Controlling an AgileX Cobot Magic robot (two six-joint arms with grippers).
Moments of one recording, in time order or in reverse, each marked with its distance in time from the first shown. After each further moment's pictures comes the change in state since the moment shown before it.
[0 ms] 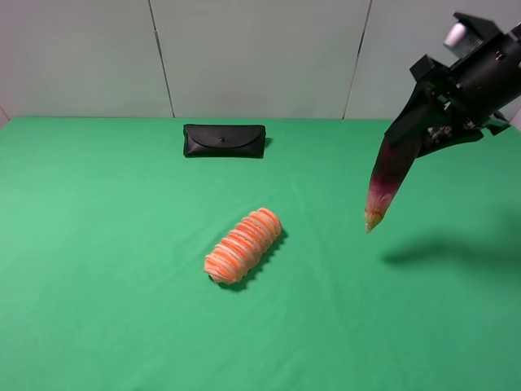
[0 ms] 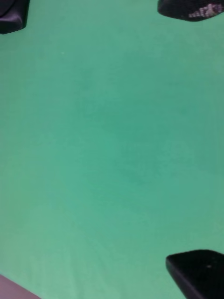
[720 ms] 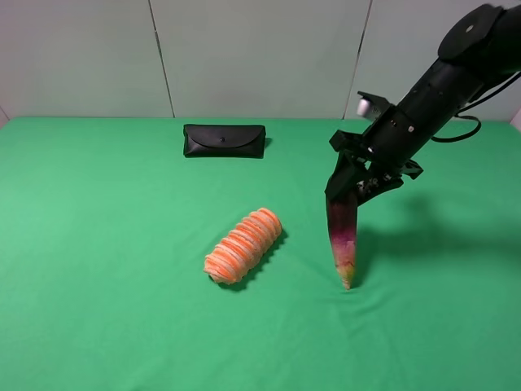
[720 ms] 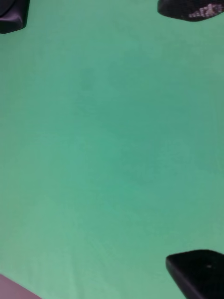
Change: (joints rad) left arm 0.000 0.000 0.000 0.000 0.000 0.000; right arm 0.202 0.289 -0.012 -0.025 -0.131 -0.002
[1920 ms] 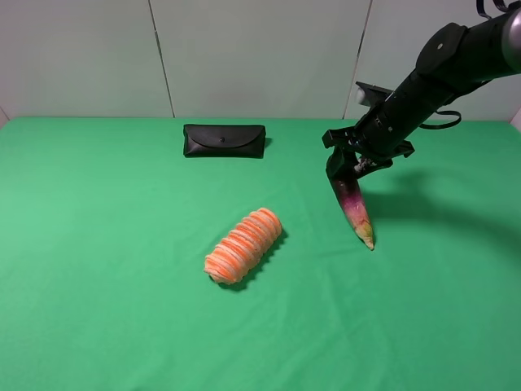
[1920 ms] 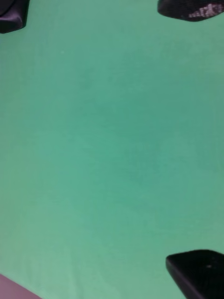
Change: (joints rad) left arm 0.000 0.000 0.000 0.001 0.000 0.000; right arm 0.000 0.109 -0.095 -0.111 -0.309 0.034
